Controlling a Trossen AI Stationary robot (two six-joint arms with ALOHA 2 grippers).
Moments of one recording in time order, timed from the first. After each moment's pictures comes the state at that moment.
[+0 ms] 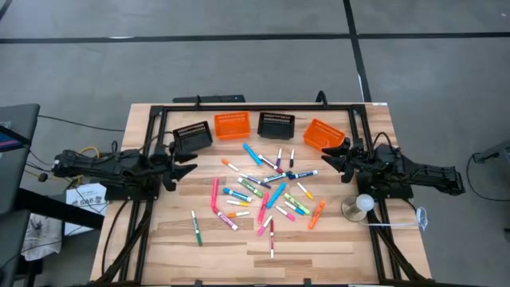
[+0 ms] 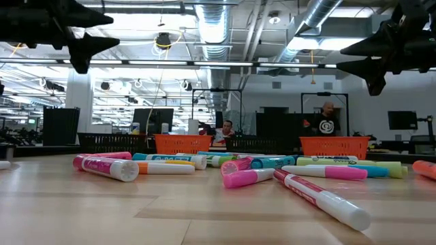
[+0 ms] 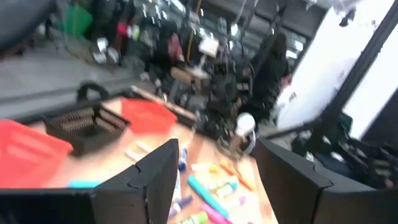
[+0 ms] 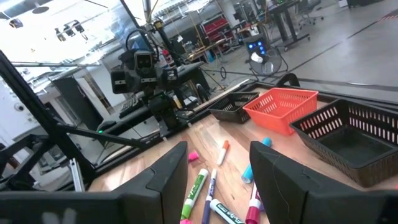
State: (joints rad) left arm -0.15 0.19 0.15 0.10 -0.29 -0.36; right arm -0.13 0.00 0.09 -0.08 0.08 0.41
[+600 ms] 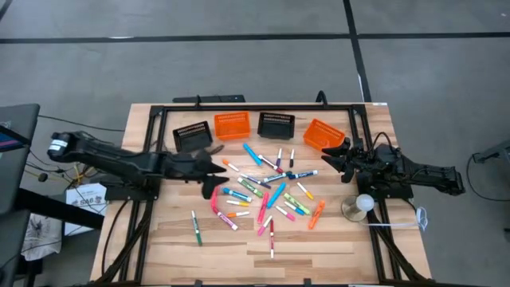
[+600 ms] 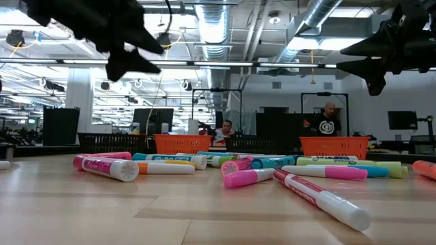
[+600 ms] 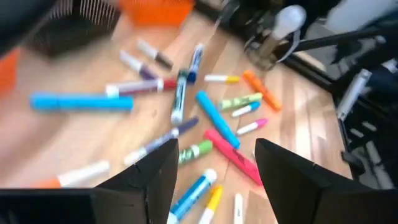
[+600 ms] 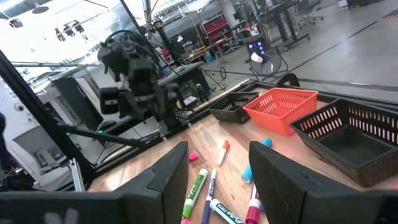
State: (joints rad) left arm -0.15 1.05 0.54 0.03 -0.22 -0.57; right arm -0.13 0.00 0.09 -0.08 0.08 0.41
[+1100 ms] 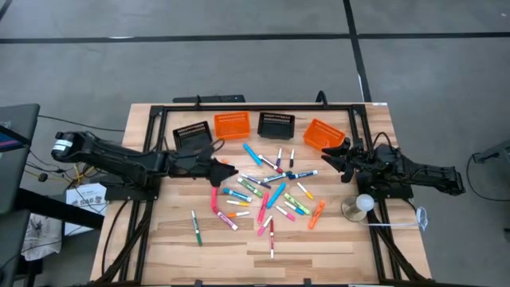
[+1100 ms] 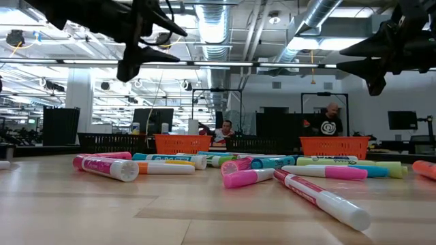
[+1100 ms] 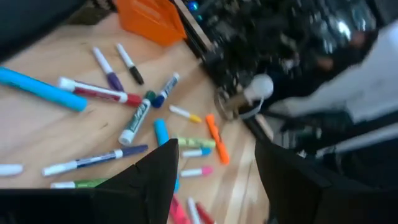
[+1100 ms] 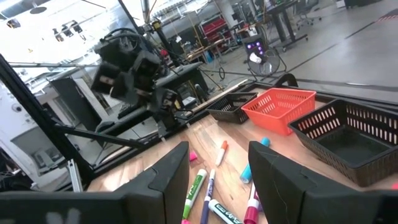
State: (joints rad) left arm -0.12 1.12 0.55 0.27 -0.21 -0.95; right arm -0.13 0.00 0.09 -0.08 0.09 0.41
